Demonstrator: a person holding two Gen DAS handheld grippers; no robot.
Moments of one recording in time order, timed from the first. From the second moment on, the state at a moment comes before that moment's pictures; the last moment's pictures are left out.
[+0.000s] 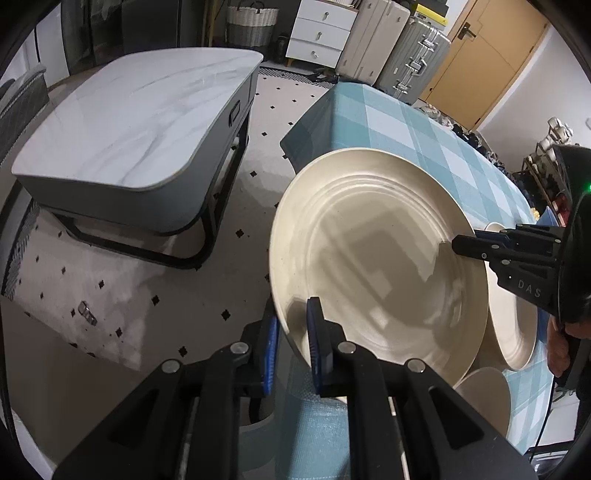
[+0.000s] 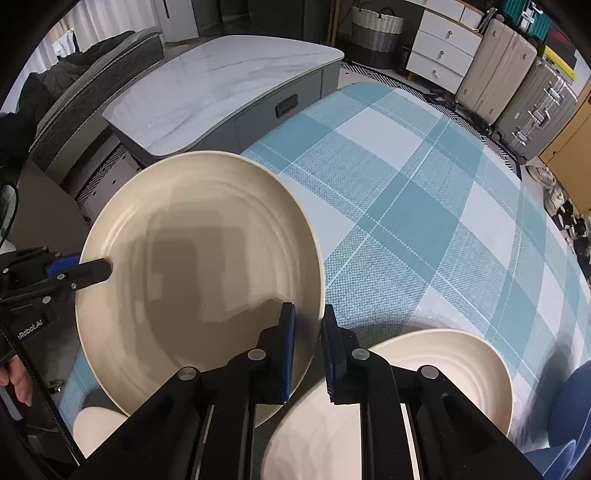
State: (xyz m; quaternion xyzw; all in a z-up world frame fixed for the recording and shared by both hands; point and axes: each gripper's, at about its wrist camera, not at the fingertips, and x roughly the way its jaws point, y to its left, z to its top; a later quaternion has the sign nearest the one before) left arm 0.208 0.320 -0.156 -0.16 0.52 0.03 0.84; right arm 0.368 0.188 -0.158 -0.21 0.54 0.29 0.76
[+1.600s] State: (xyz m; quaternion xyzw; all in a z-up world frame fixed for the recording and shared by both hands) left arm 0.095 0.245 -0.116 -0.11 0.53 0.00 0.84; right arm 0.232 0.095 -0.103 -0.15 0.54 0.29 0.78
